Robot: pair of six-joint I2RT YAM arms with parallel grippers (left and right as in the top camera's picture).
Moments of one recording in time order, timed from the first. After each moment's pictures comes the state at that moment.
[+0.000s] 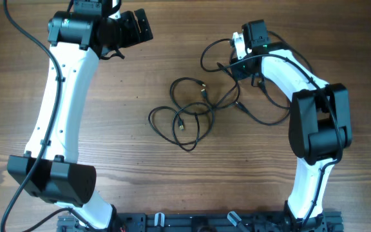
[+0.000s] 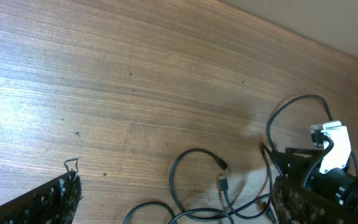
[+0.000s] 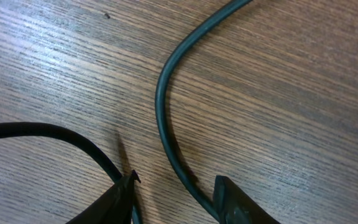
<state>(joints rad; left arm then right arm) -0.16 1.81 1.93 -1.09 0.10 -0.43 0.21 2.15 1.53 -0.57 -0.02 -0.13</state>
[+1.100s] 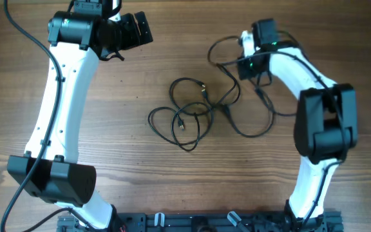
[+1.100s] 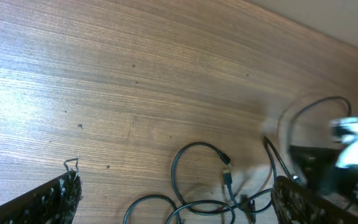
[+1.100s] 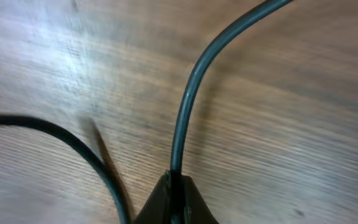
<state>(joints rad) -0.16 1.81 1.93 -1.12 0.10 -0.42 0.15 2.13 1.56 -0.62 -0.09 -0.04</state>
